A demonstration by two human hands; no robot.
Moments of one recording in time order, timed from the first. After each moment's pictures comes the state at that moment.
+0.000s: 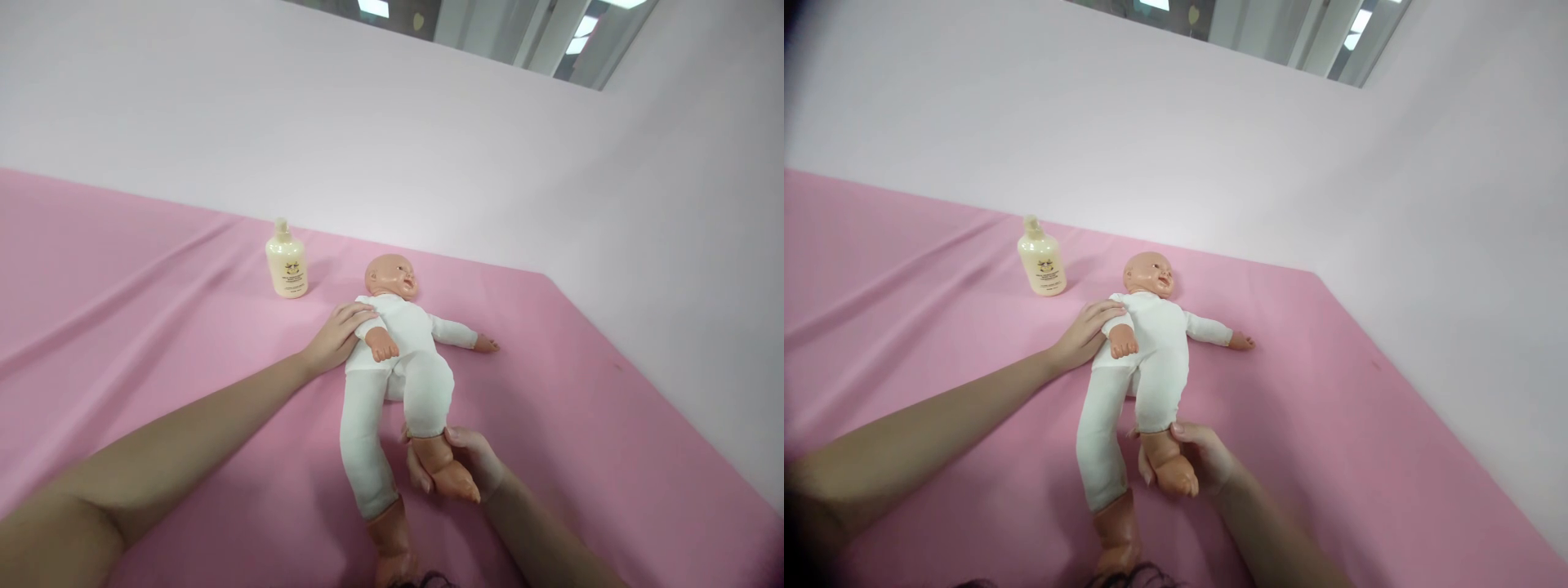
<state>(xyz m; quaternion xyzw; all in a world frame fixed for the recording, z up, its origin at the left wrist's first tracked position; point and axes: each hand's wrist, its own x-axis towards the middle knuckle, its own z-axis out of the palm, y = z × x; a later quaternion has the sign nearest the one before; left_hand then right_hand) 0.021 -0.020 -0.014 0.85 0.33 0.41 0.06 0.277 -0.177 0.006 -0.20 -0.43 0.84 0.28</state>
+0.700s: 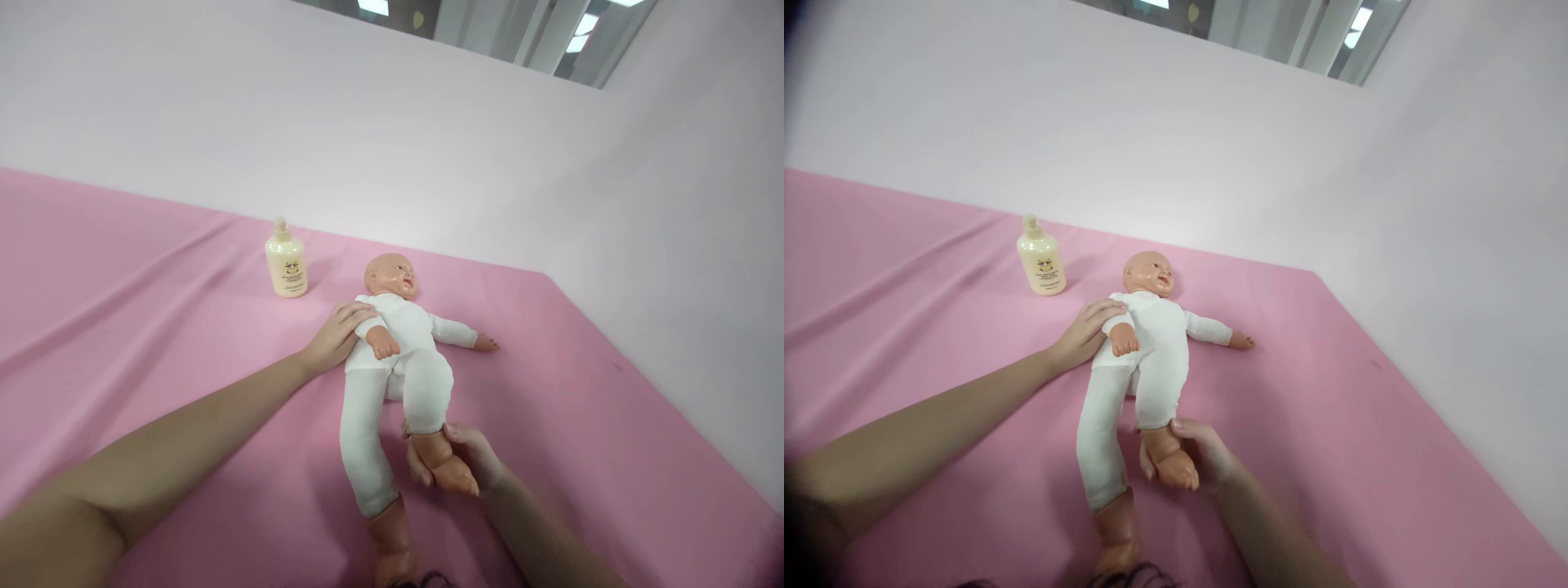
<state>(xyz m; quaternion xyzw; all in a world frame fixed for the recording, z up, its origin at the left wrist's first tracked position) 0.021 -0.022 -0.014 0.85 0.32 0.42 0.07 0.277 -0.177 0.008 -0.23 -0.42 0.83 0.29</state>
